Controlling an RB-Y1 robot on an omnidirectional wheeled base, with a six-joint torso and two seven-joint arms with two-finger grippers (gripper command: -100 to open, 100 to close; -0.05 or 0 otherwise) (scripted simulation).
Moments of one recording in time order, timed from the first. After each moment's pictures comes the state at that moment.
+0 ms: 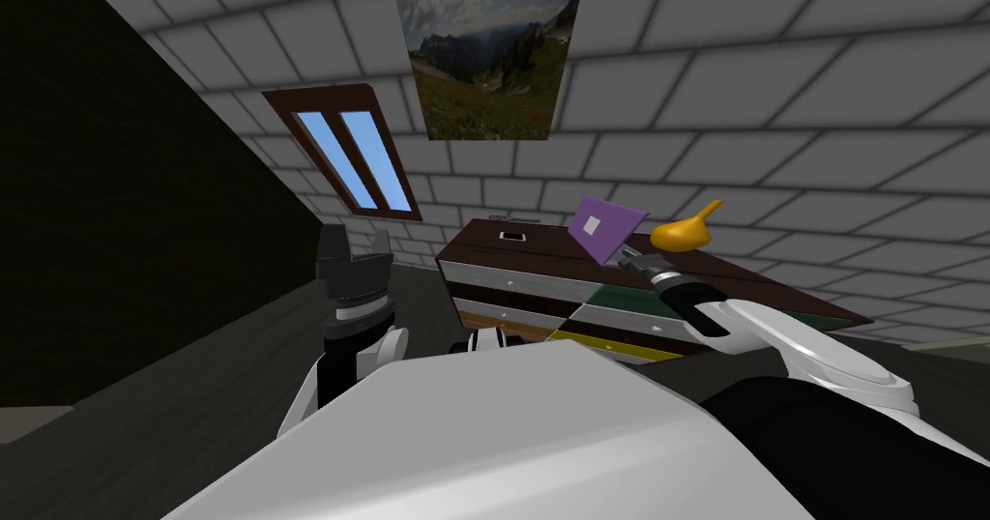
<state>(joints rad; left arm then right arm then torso) 0.46 0.02 0.02 -2.38 -0.12 -0.65 -0.01 0.67 -0.93 -0.58 -1.84 0.62 -0.06 0.28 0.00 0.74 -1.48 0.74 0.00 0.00</state>
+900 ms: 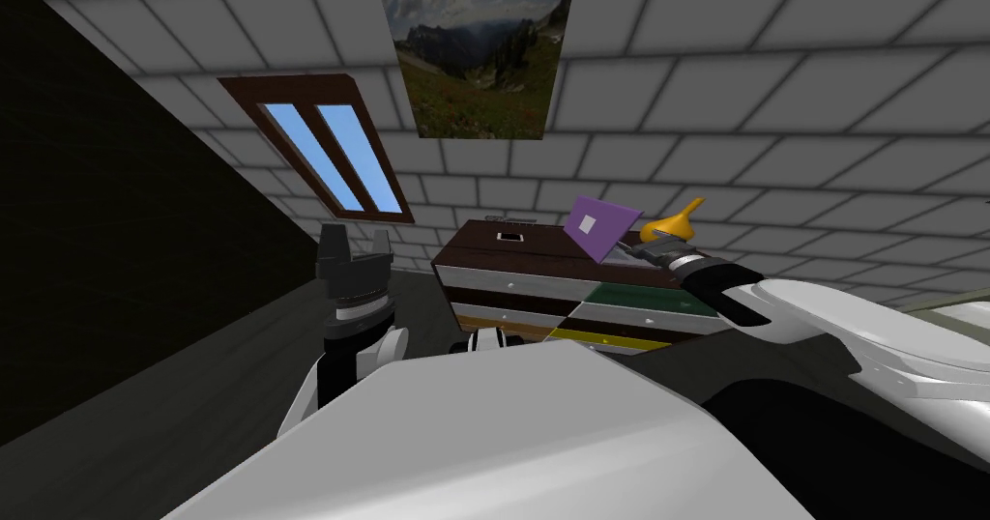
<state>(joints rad) 0.46 0.02 0.02 -2.38 -0.12 -0.65 -0.01 0.81 -1.11 -0.72 -1.89 0.63 -0.03 0.26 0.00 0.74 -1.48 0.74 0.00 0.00</state>
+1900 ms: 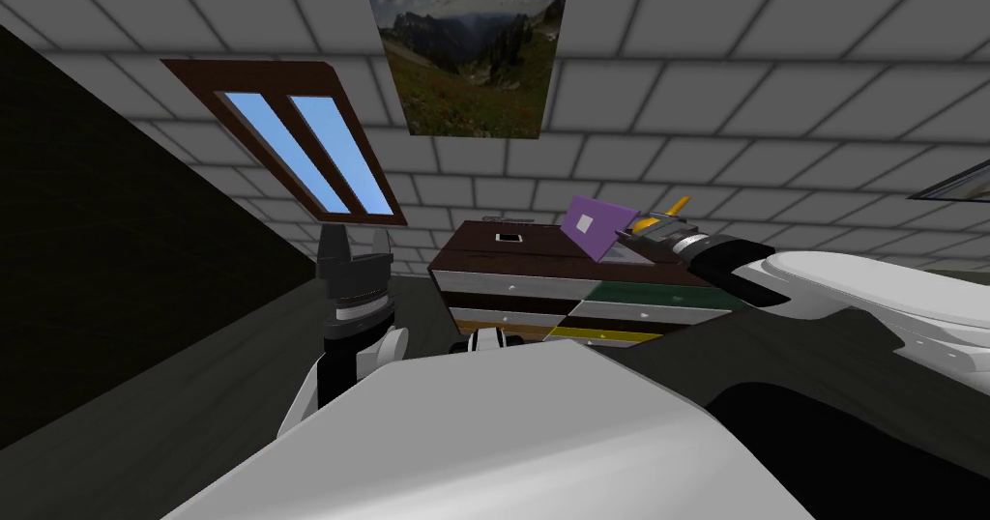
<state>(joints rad) 0.46 0.02 0.02 -2.38 -0.12 -0.65 -0.01 0.94 -1.28 -0.86 -1.91 0.63 -0.02 0.24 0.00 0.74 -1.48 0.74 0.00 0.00</state>
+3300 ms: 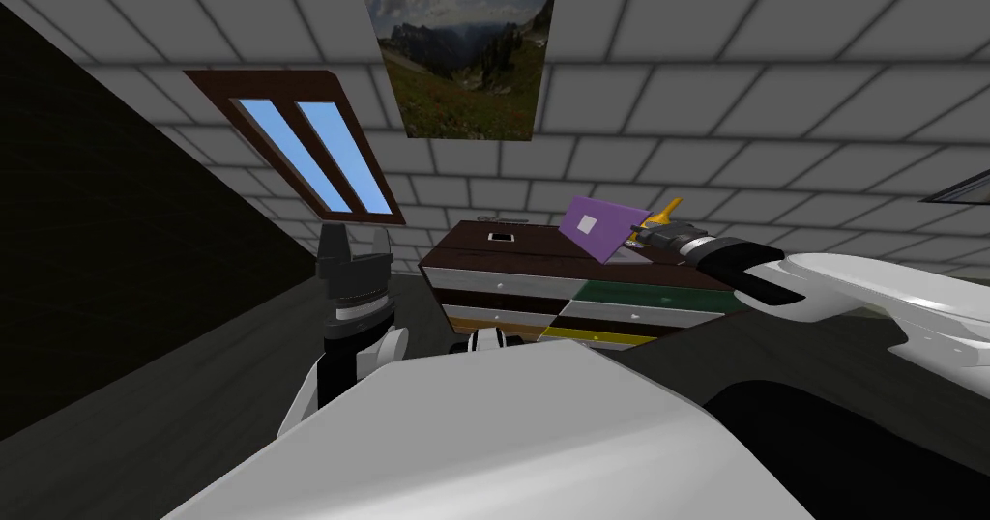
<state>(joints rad) 0.46 0.02 0.02 -2.38 -0.12 -0.65 -0.01 0.88 -1.27 -0.82 -1.80 0.43 -0.09 0.06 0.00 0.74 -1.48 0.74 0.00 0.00</state>
